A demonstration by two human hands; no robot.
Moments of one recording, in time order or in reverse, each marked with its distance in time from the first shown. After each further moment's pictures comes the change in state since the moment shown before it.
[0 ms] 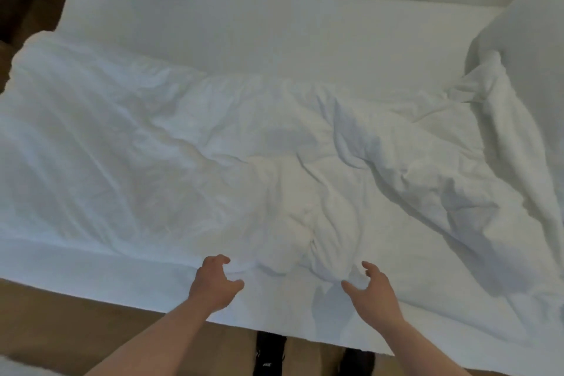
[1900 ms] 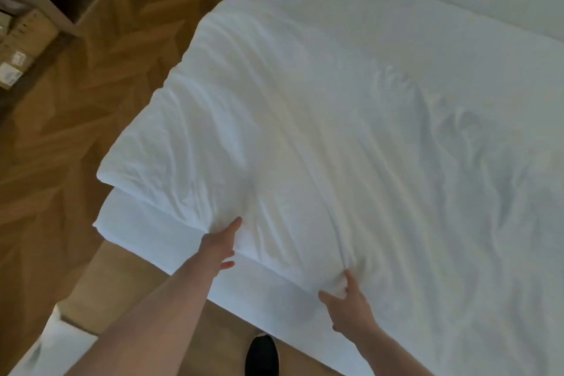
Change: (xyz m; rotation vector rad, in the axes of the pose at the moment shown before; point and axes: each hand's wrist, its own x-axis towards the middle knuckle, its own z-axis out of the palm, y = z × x) left_hand 0.229 -0.429 -0.292 -1.158 0.023 -0.511; right_hand -0.072 -0.343 0.491 -0.113 -0.182 0.005
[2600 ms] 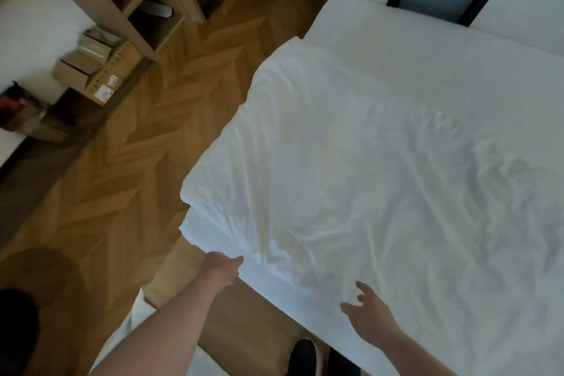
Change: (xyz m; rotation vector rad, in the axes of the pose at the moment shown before) left_hand -0.068 0.015 -0.155 0.571 0.167 0.040; right_hand -0.078 -0.088 0.018 -0.236 -0.172 -0.126
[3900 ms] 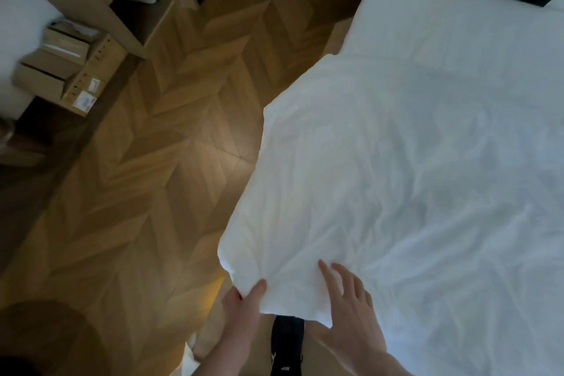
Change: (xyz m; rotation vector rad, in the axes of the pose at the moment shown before) left_hand 0.158 -0.071 -0.154 -0.822 -0.078 0.101; right_hand 0.047 -0.265 0.241 -0.556 0.210 -0.426
